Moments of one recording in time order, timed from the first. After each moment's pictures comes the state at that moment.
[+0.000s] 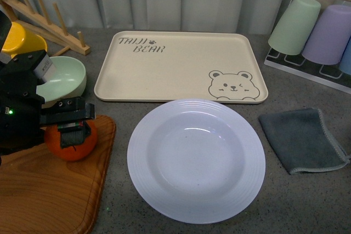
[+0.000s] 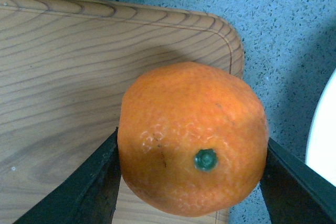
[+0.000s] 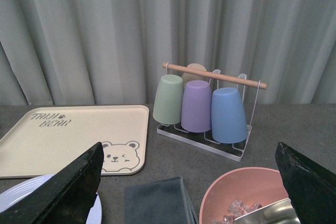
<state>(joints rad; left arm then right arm) -0.19 1.87 0.70 0.18 0.04 -0.26 0.00 0.00 0.01 0.00 0.00 0.00</state>
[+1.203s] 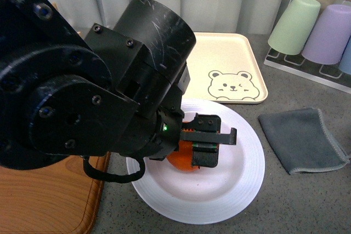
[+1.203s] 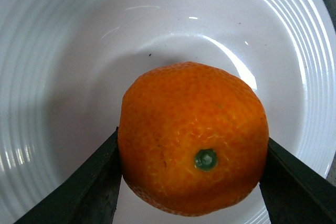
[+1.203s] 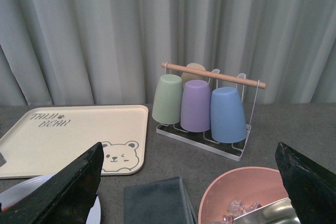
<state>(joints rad) -0.61 2.05 0.92 0.20 0.07 -0.40 0.00 0.00 0.01 0.00 0.00 0.00</state>
